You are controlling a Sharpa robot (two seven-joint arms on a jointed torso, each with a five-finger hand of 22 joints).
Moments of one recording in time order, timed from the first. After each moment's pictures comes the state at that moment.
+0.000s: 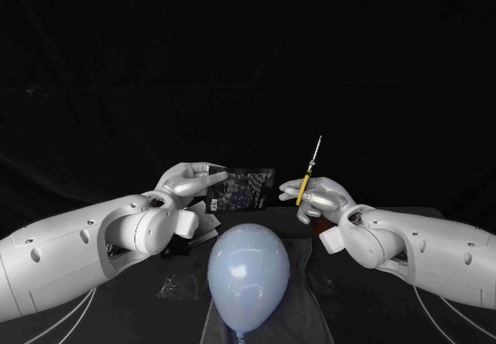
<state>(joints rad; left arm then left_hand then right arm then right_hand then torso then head) 1.34 -0.79 0.03 1.51 -0.07 -0.37 0.23 1.50 -0.12 0.57 0.11 0.04 0.96 0.15 0.51 0.27 1.22 0.12 0.07 0.06 1.05 0.10 0.22 0.18 0.17 0.99 0.22 0.20 0.09 1.34 -0.78 -0.14 1.38 -0.17 -0.29 0.38 1.23 0.04 0.62 0.00 0.05 0.88 0.18 0.17 0.56 1.10 0.11 0.06 0.17 1.46 0.02 1.24 1.11 0.14 1.27 0.12 0.91 1.10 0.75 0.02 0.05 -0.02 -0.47</state>
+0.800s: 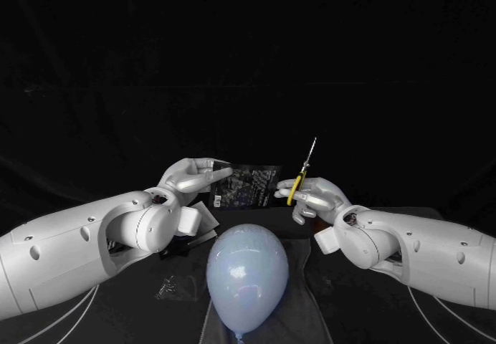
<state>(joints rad) 1.35 -0.77 0.04 1.52 -0.07 -0.37 0.24 1.50 -0.12 0.57 0.10 0.04 0.96 0.15 0.51 0.27 1.22 0.12 0.07 0.06 1.05 0.10 0.22 0.18 0.17 0.99 0.22 0.20 0.08 1.34 -0.76 -0.14 1.39 -0.15 -0.30 0.39 1.24 -0.05 0.57 -0.06 0.05 0.79 0.20 0.09 0.51 0.97 0.14 0.06 0.06 1.46 0.04 1.24 1.10 0.14 1.25 0.14 0.91 1.11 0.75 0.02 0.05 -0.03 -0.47</state>
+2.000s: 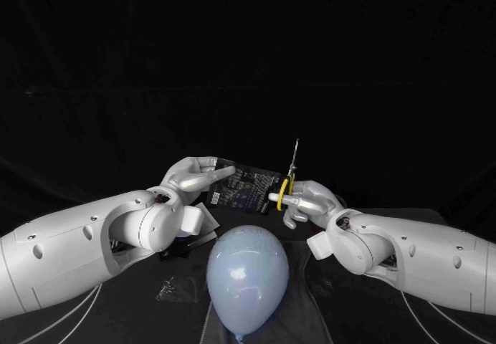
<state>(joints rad) 1.36 -0.76 0.04 1.52 -0.07 -0.37 0.24 1.50 -0.12 0.57 0.10 0.04 0.96 0.15 0.51 0.27 1.22 0.12 0.07 0.06 1.05 0.10 0.21 0.18 0.17 0.99 0.22 0.20 0.08 1.34 -0.75 -0.14 1.43 -0.14 -0.30 0.40 1.26 -0.07 0.49 -0.09 0.05 0.80 0.20 0.08 0.48 0.96 0.14 0.07 0.07 1.46 0.05 1.25 1.10 0.13 1.24 0.15 0.92 1.11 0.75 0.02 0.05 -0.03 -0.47</state>
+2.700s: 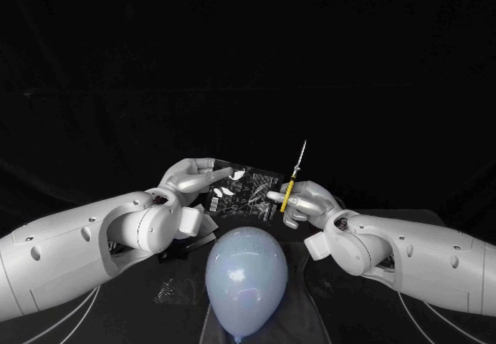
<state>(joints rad) 1.36 -0.76 0.04 1.52 -0.06 -0.37 0.24 1.50 -0.11 0.57 0.10 0.04 0.96 0.15 0.51 0.27 1.22 0.12 0.07 0.06 1.05 0.10 0.21 0.18 0.17 0.99 0.22 0.20 0.08 1.33 -0.75 -0.13 1.44 -0.11 -0.29 0.41 1.24 0.04 0.52 -0.02 0.05 1.03 0.11 0.24 0.57 1.19 0.13 0.17 0.12 1.47 -0.03 1.30 1.15 0.12 1.30 0.08 1.04 1.20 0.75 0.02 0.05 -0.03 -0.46</state>
